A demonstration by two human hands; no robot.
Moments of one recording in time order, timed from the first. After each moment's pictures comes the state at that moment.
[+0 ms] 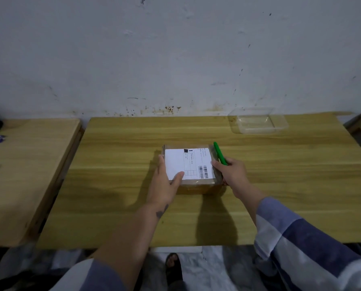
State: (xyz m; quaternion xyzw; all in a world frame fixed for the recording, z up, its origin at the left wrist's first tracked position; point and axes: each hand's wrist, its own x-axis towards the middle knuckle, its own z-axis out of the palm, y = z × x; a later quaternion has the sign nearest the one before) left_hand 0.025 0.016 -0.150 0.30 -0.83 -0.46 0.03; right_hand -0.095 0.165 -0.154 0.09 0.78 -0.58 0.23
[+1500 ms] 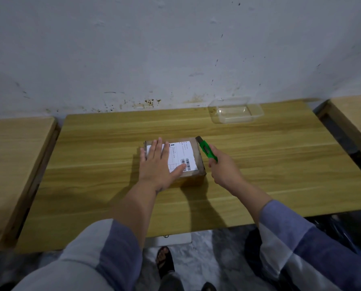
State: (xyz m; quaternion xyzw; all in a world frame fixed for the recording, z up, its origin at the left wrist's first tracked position) left_hand -0.011 0.012 -0.177 0.13 -0.99 -0.09 -0.05; right_hand -0.063 0.194 -0.129 -0.04 0.89 -0.41 0.20
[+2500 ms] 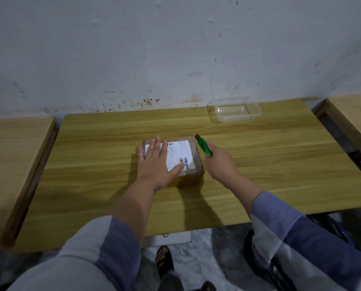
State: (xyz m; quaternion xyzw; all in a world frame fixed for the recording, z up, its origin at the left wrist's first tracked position) left_hand -0.015 0.011 -0.178 0.13 -0.99 -0.09 -0.06; right_hand -0.063 0.182 -0.102 -0.05 0.93 -0.32 0.19
